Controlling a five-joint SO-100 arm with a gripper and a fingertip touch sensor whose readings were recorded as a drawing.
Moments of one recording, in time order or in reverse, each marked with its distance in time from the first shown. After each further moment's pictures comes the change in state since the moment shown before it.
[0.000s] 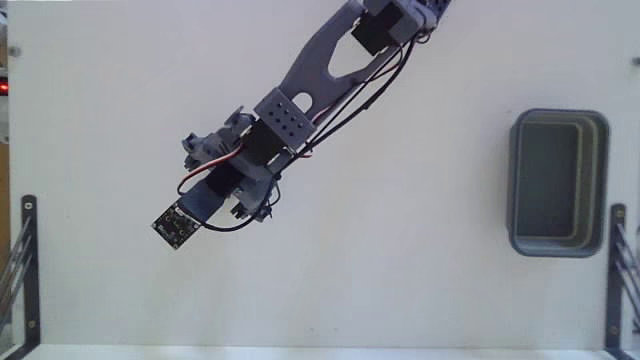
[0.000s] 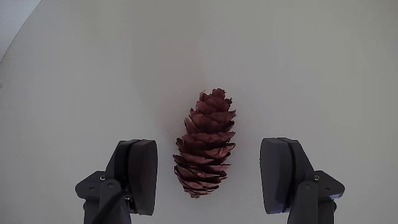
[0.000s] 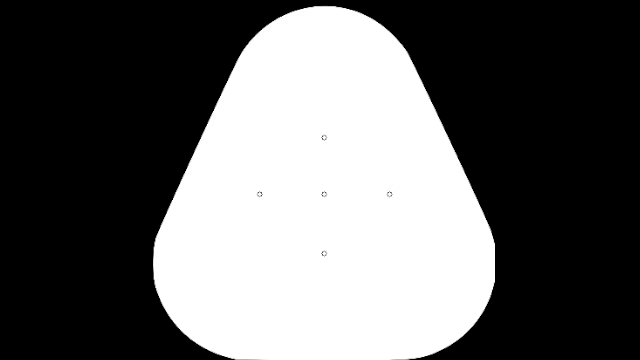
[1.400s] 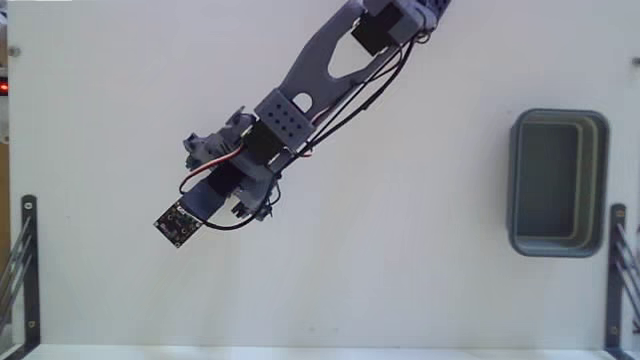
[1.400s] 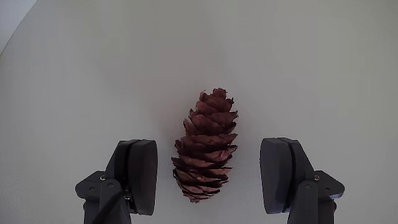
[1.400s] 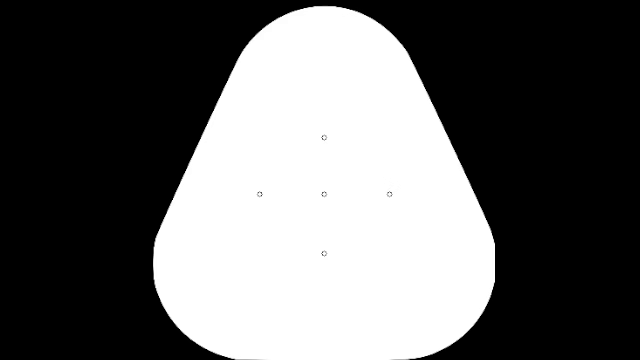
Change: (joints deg) arm 0.1 -0.1 3.2 -3.5 0.0
